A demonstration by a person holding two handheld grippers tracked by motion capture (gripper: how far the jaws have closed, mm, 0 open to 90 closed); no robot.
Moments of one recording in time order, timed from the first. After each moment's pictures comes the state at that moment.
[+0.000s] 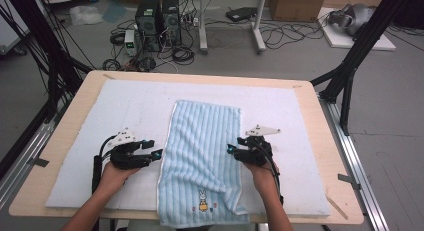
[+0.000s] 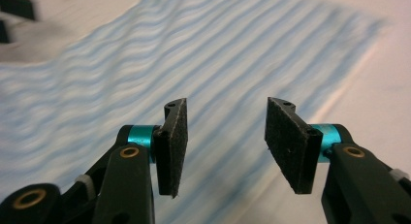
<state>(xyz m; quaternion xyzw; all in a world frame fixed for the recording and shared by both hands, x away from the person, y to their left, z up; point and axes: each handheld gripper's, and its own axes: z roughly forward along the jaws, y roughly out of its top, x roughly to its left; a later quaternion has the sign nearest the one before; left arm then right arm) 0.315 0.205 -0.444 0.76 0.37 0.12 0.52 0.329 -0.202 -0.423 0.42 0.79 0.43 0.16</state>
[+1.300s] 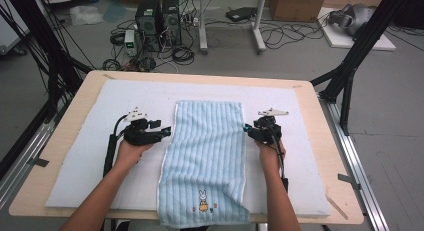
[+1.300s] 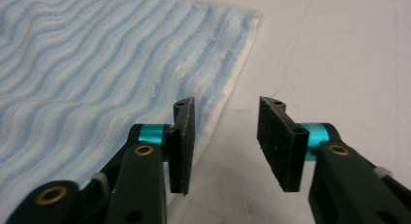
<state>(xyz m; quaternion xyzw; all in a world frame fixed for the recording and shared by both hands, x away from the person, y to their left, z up) 0.383 0.176 -0.432 0.74 0.41 0.15 0.51 0.392 -0.240 -0.434 0.50 0.75 0.38 0.21</state>
